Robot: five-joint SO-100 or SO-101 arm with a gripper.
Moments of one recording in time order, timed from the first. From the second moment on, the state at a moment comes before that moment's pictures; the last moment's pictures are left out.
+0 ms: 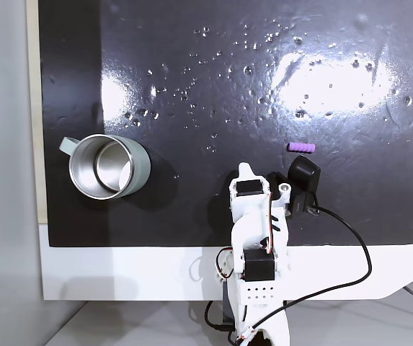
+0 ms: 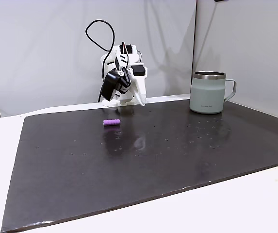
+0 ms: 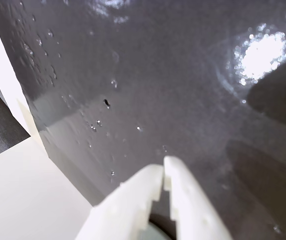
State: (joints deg) arm -3.6 189.4 173.4 59.1 -2.4
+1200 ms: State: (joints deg) arm 6.0 166.6 147.7 63.3 -14.9
